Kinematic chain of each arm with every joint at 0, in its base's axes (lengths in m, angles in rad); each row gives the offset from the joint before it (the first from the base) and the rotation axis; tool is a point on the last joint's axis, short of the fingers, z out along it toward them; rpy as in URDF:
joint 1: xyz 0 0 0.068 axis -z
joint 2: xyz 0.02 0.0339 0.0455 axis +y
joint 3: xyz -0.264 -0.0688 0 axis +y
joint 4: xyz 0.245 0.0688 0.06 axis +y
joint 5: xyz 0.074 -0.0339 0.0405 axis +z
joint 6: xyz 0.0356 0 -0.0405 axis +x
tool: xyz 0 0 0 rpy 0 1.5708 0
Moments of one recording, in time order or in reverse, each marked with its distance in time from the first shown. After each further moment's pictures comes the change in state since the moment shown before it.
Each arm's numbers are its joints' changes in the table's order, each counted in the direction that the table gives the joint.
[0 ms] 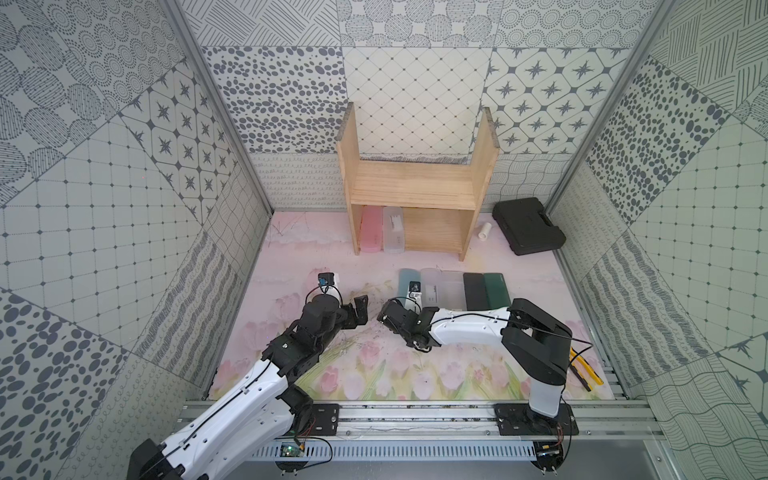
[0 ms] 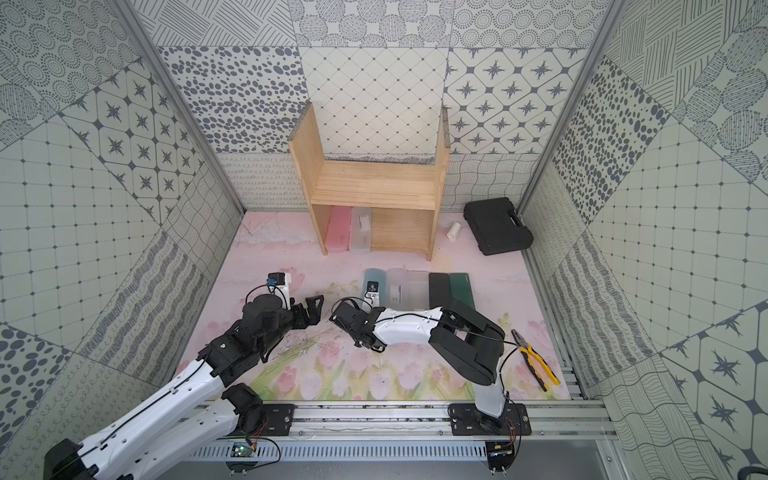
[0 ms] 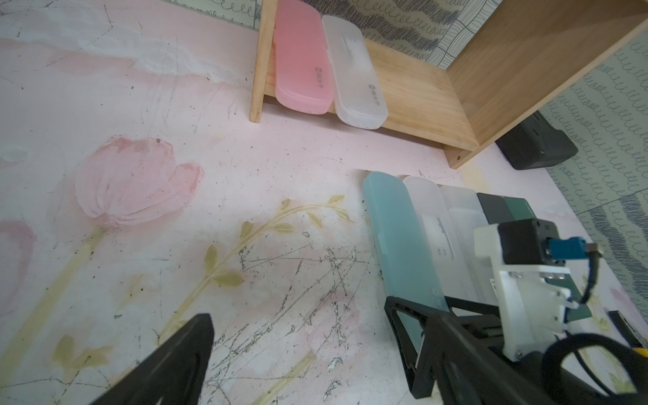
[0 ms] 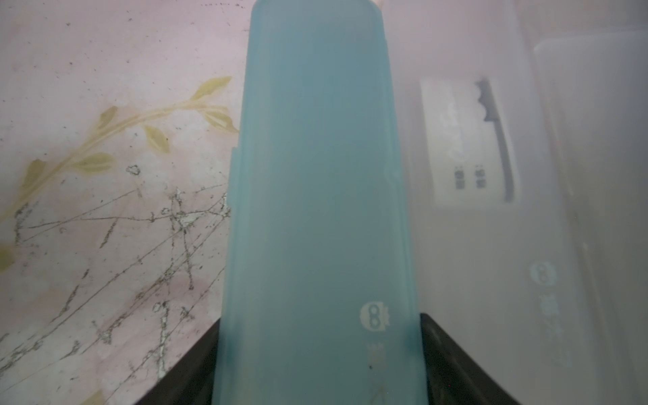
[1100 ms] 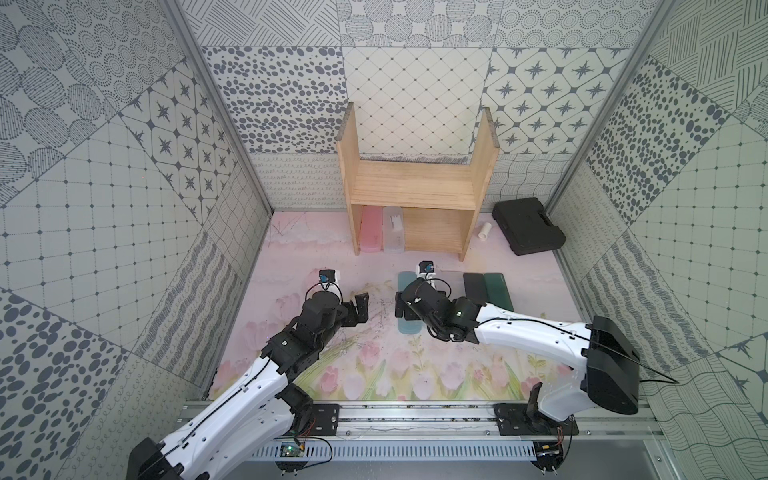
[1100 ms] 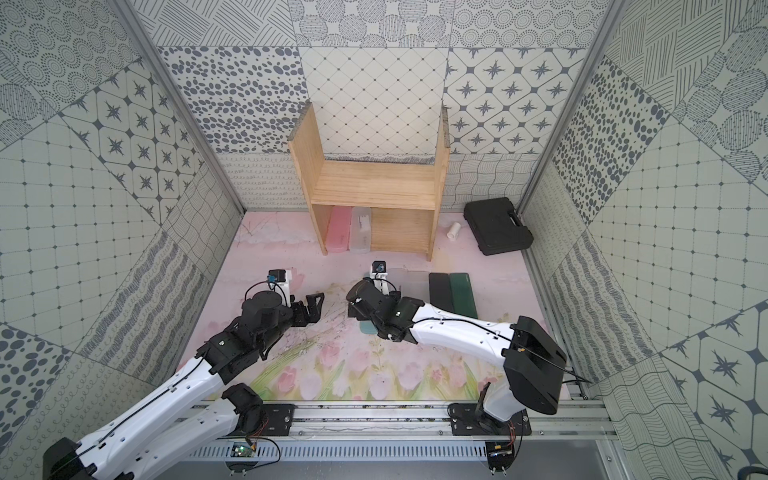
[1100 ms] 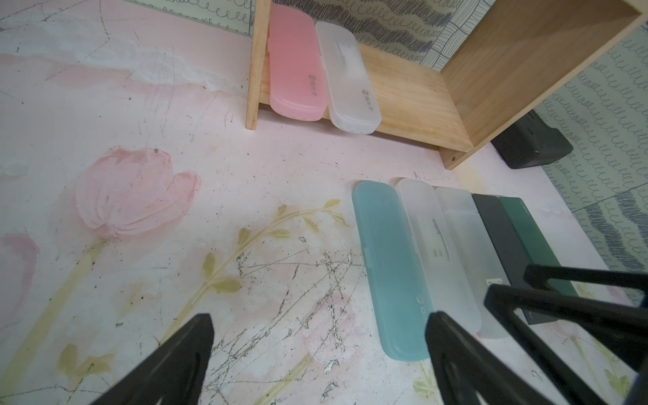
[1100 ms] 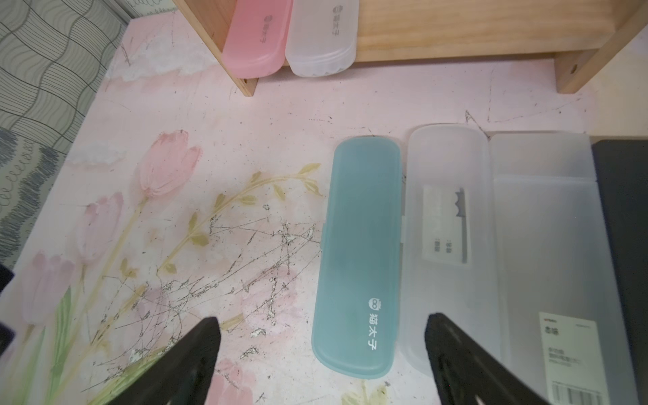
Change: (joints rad) left arm 0.000 0.032 -0.054 0.022 -0.009 0.019; right arm 0.063 -0.399 0.079 -0.024 0.133 -0.257
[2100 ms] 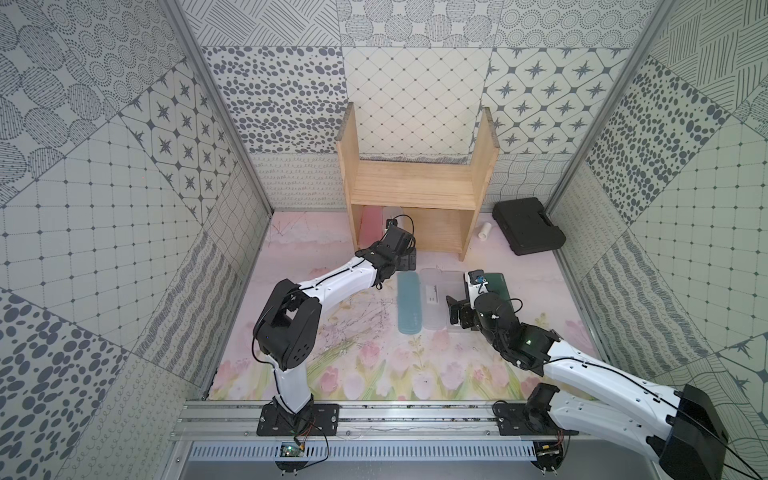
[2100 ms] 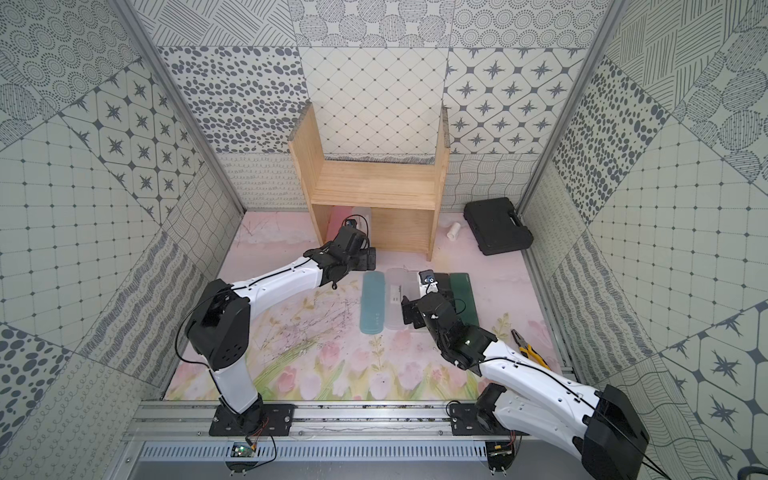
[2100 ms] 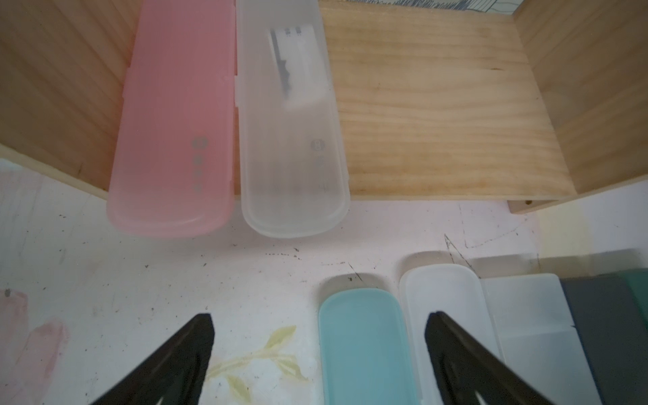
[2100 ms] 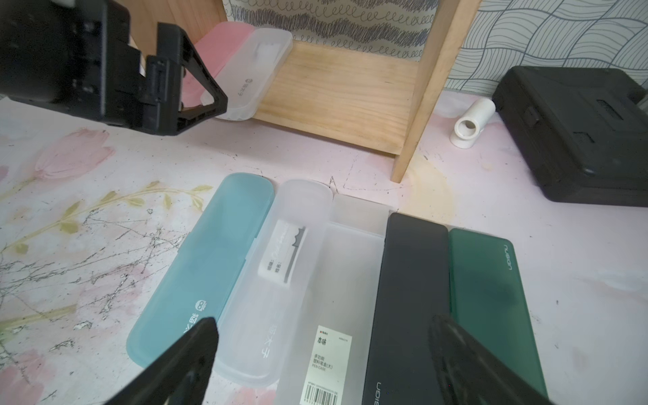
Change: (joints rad) left arm 0.055 1.074 -0.826 0.019 0.104 0.067; right arm 0.216 -0.528 0.494 -0.226 -0.025 -0.523
